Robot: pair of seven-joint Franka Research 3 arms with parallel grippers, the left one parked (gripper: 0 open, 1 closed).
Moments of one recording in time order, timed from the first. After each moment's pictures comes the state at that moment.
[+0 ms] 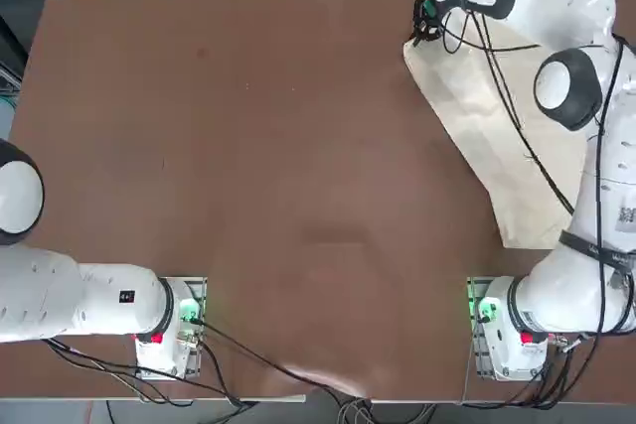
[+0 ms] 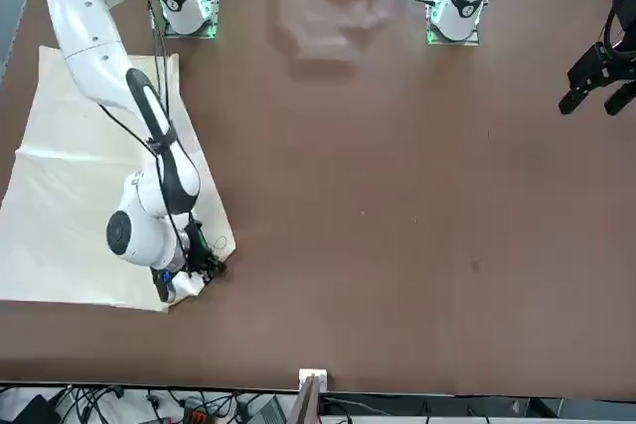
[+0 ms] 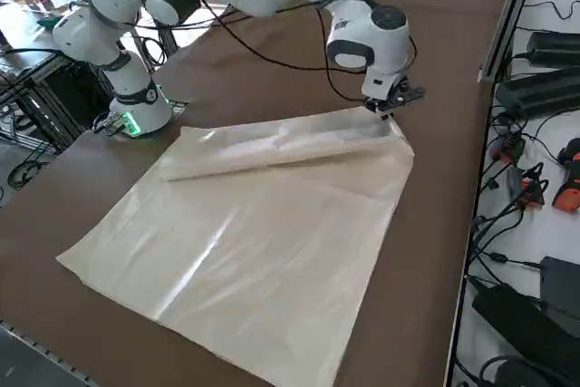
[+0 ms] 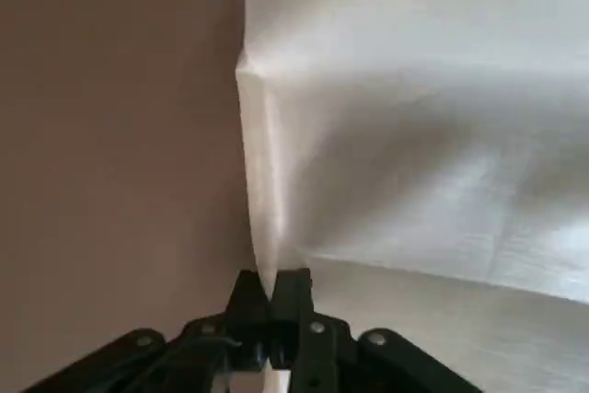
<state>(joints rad) -0.01 0.96 0.31 -1.26 0.05 2.26 1.07</state>
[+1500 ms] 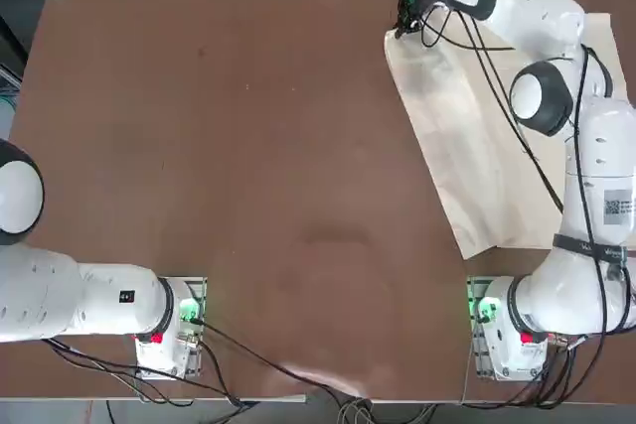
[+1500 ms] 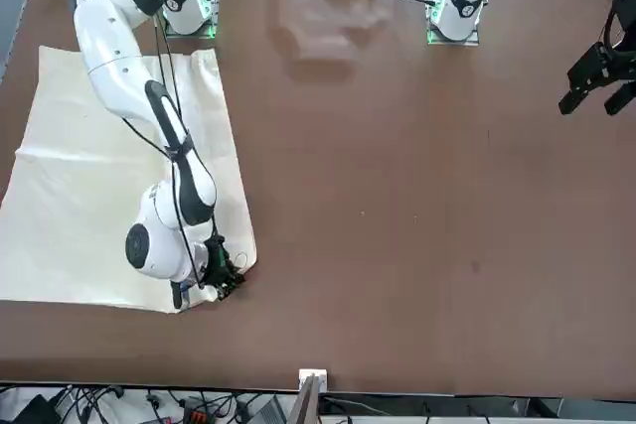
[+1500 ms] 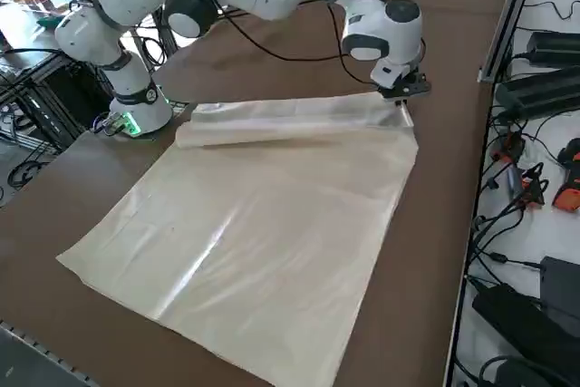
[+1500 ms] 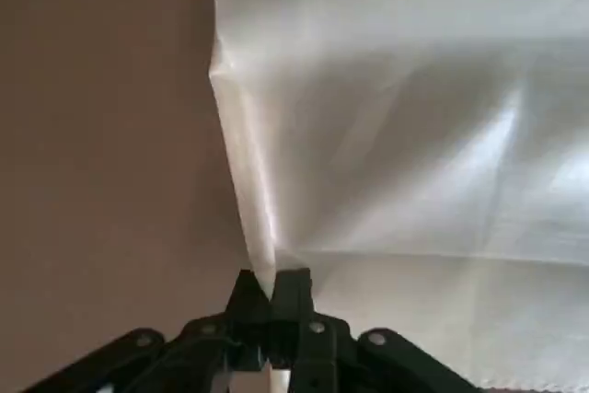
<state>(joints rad) 0.08 1.08 0.31 -1.05 0.12 2.22 1.34</state>
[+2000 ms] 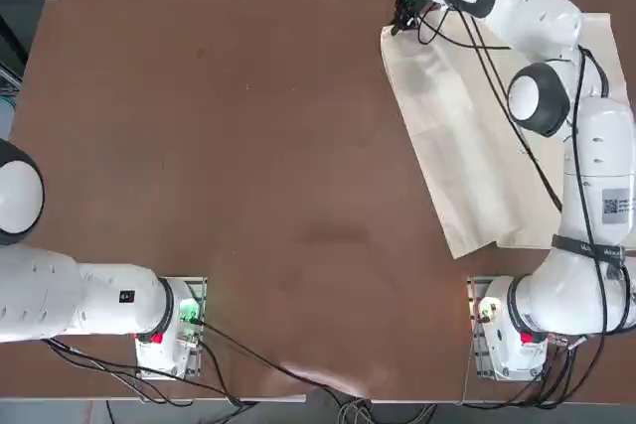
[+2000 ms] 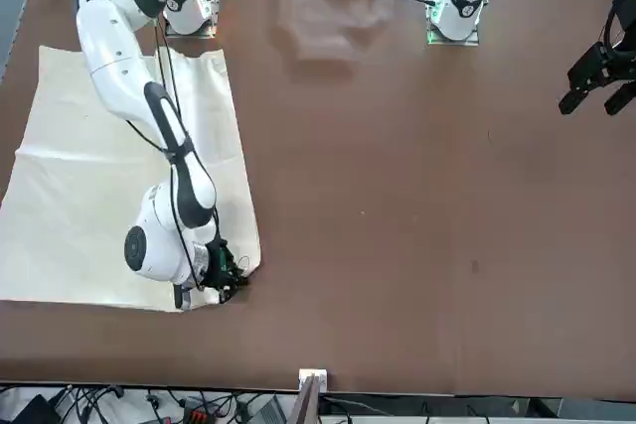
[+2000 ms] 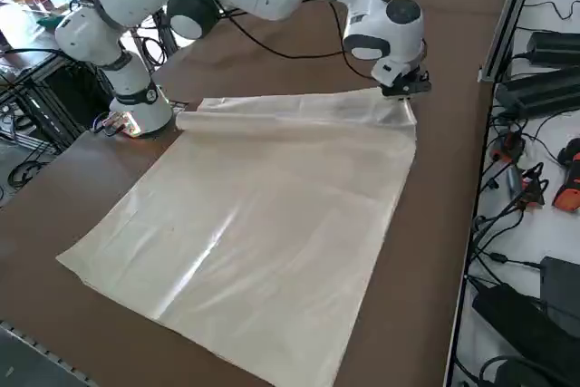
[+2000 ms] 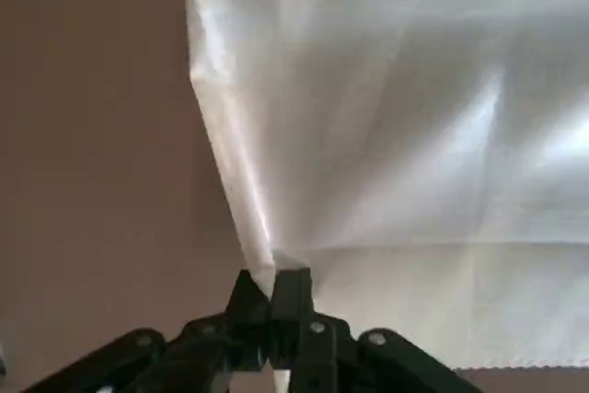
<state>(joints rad) 0.09 1.09 0.31 -1.03 0.15 2.23 1.40</state>
